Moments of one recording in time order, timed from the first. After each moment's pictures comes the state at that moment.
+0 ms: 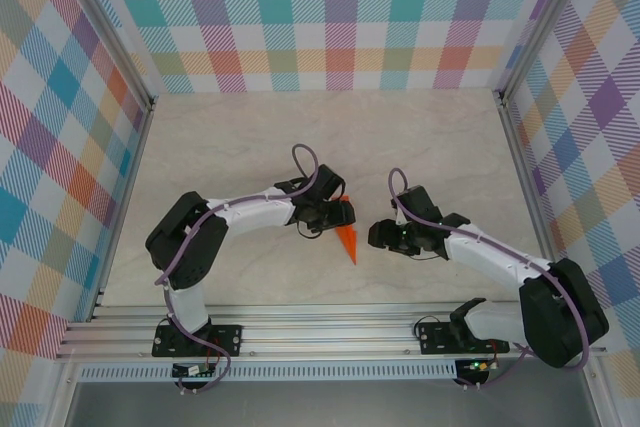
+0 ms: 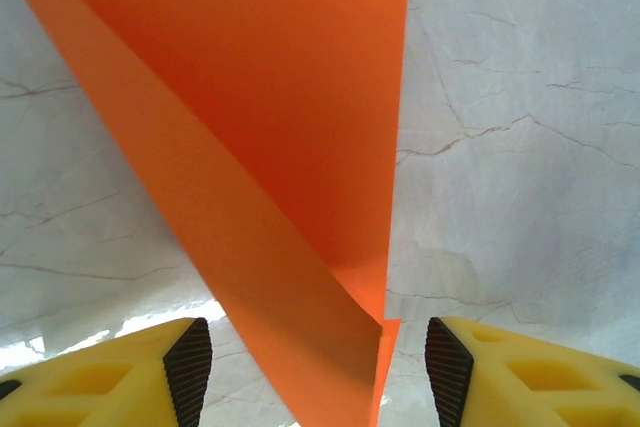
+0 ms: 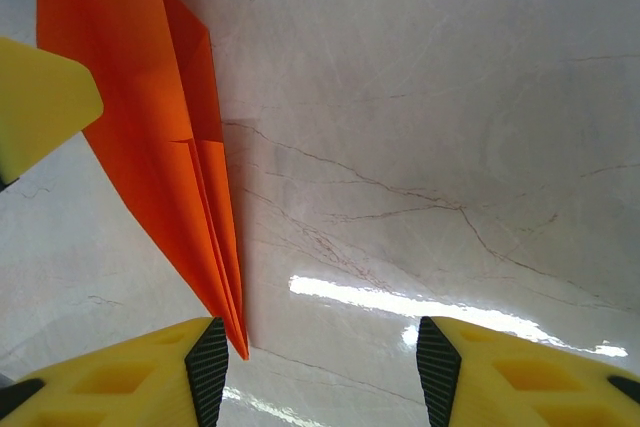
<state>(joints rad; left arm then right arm) -0.80 1.84 1.18 -0.39 0.13 -0.90 0.54 1.23 0.59 -0.41 -0.28 0.67</state>
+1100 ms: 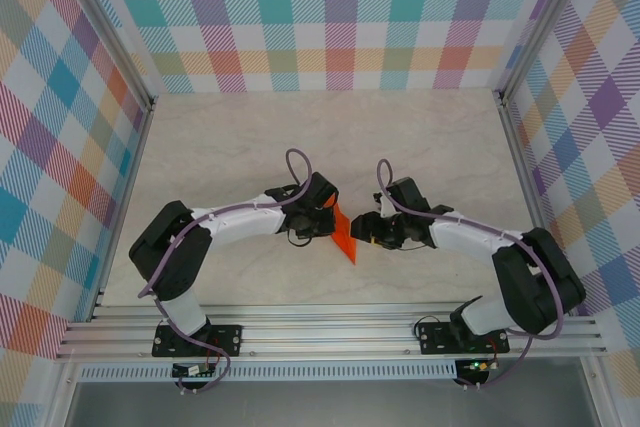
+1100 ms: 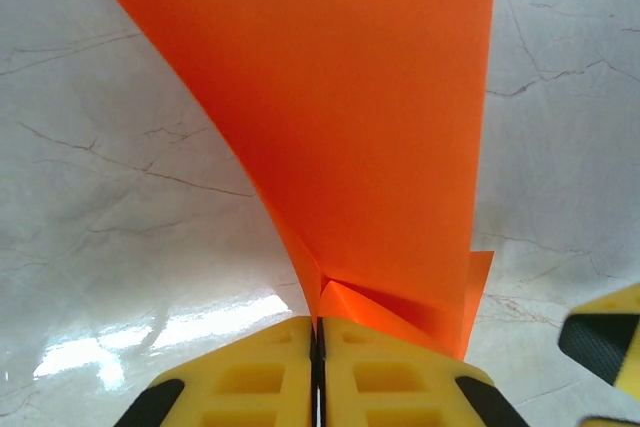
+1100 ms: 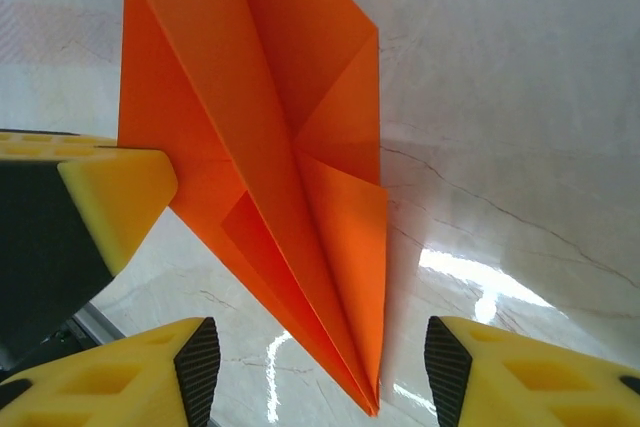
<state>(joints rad) -0.82 1.72 1.07 -0.44 0.05 -0.85 0.54 1.44 0.65 -0.21 -0.52 0.70</state>
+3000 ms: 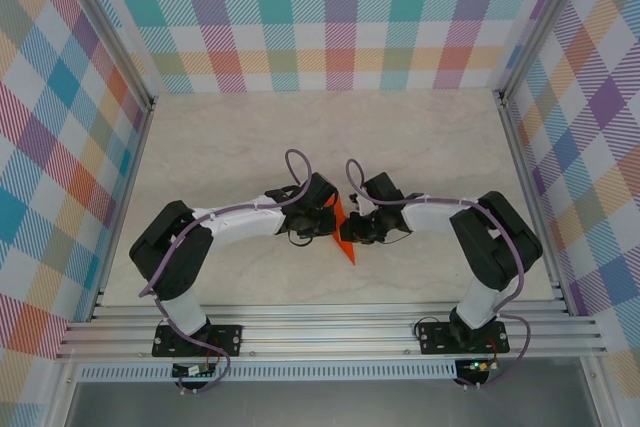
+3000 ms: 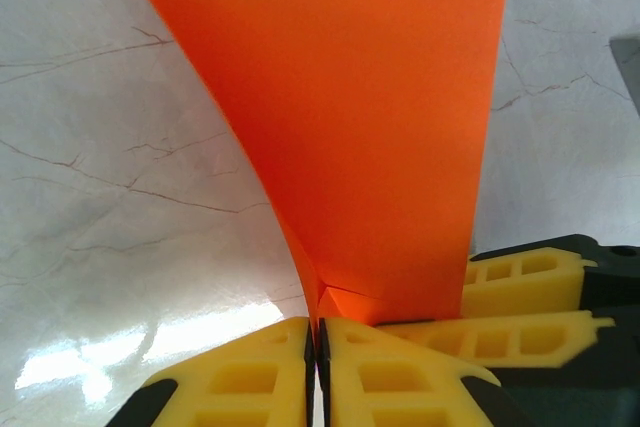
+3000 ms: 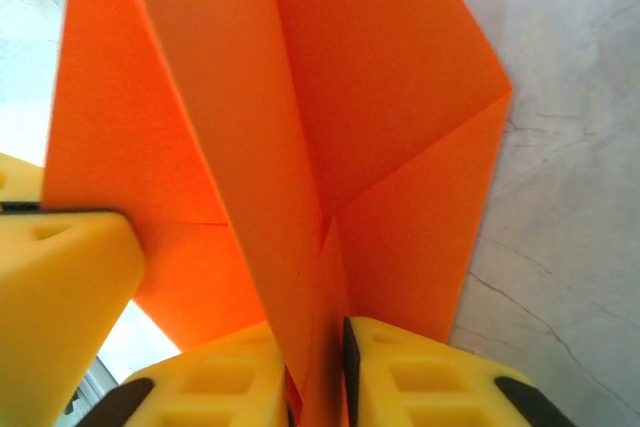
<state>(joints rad) -0.81 1.73 1.06 -0.39 0.05 -0.86 0.60 1.72 0.81 -0.20 -0.56 0.55</state>
